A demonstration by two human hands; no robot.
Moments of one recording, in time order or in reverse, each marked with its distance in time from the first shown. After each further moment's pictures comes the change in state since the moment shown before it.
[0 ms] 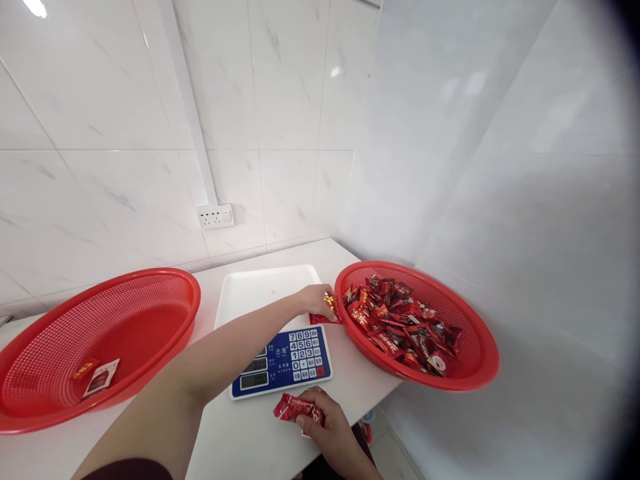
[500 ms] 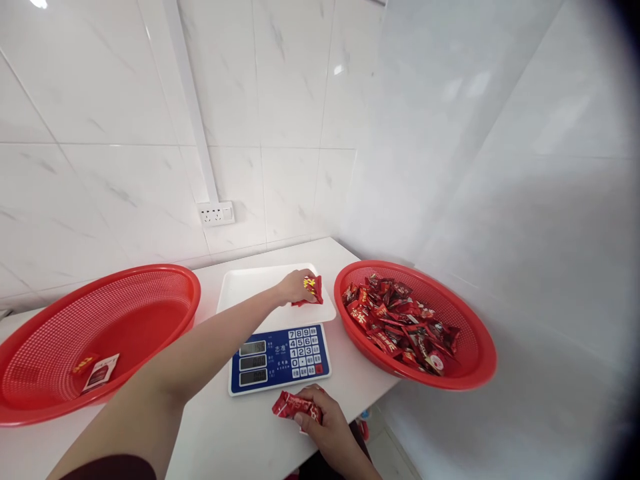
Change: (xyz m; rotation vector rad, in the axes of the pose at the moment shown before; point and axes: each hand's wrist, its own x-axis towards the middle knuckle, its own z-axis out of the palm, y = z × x) left_hand -0.008 -0.031 -0.020 -0.061 0.239 0.013; right_hand -0.002 0.000 -0.002 -0.053 -0.008 -0.004
